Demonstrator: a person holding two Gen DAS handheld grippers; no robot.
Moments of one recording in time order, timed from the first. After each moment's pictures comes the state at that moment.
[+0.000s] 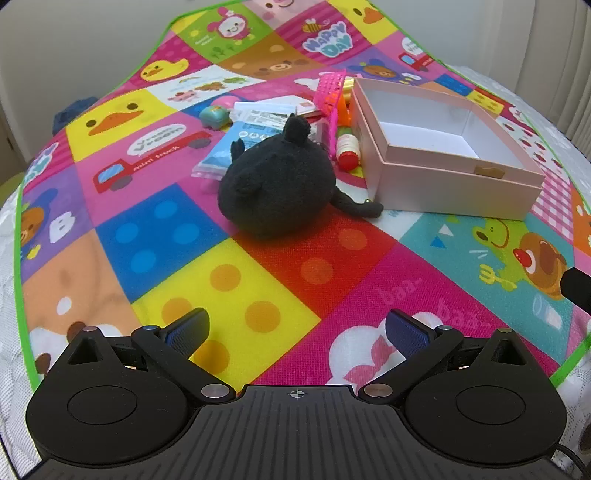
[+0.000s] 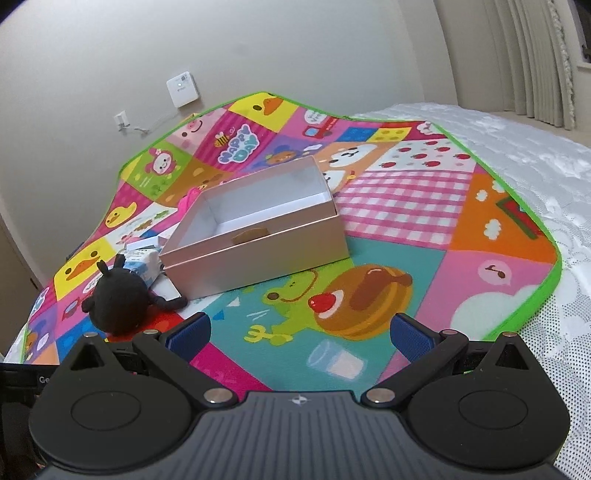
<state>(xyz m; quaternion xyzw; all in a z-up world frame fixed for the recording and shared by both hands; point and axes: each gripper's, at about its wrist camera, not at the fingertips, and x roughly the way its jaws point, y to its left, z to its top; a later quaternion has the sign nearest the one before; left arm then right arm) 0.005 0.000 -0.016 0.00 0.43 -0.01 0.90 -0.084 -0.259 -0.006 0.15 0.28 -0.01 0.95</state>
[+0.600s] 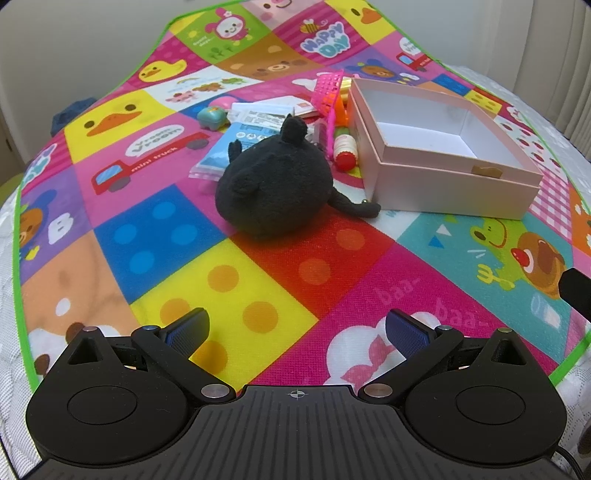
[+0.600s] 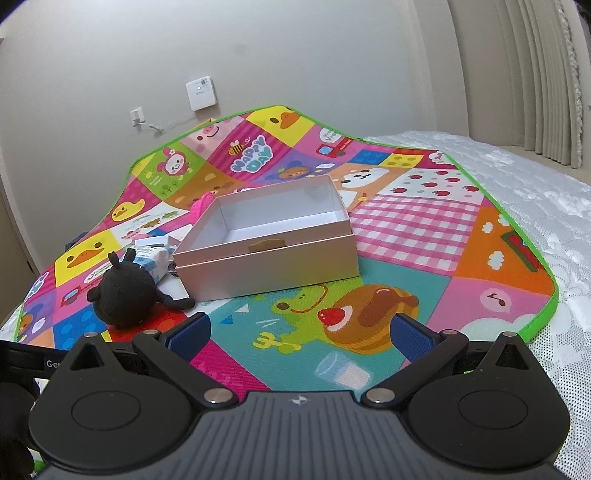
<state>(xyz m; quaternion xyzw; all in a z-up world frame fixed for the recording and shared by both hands) 0.005 -0.001 -0.016 0.00 0.43 -0.01 0.90 -0.089 -0.247 0.001 0.11 0.26 0.00 0.96</state>
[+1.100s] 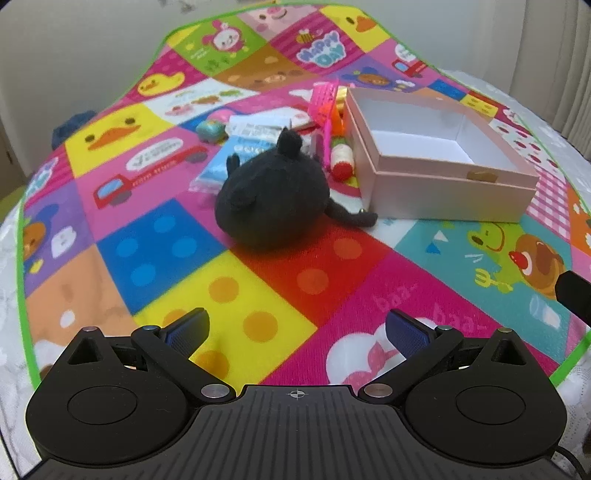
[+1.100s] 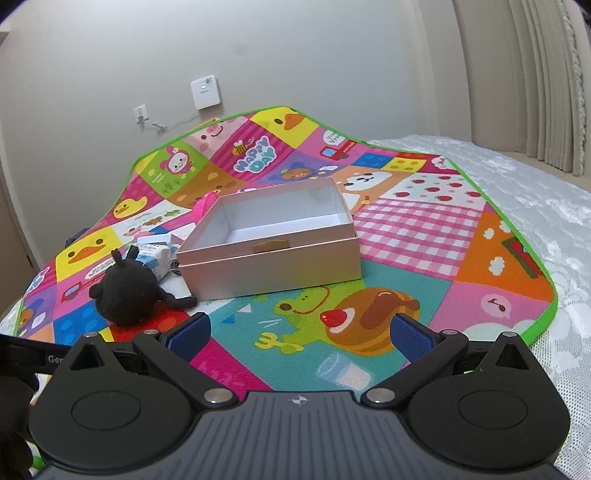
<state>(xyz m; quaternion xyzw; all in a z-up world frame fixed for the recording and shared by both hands) 0.002 -0.008 -0.011 0.02 0.41 -0.01 0.91 -0.091 -0.241 0.002 0.09 0.26 0.00 0.96</state>
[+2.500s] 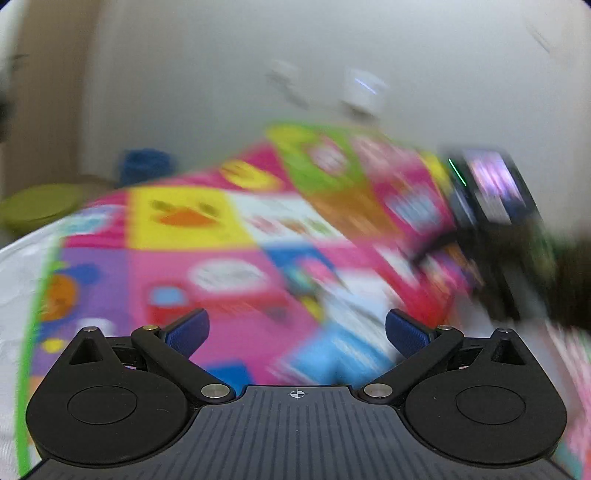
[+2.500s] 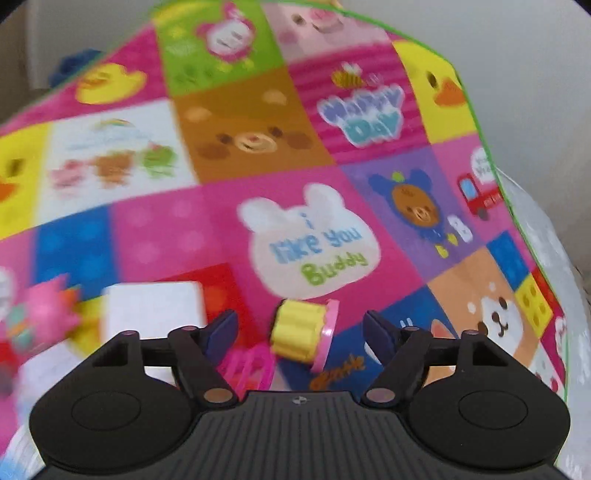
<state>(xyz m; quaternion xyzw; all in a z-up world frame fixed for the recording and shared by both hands) 0.062 0.081 0.024 -0.15 0.20 0.13 0.96 0.353 -0.078 0.015 -0.18 0.44 0.04 0.88</state>
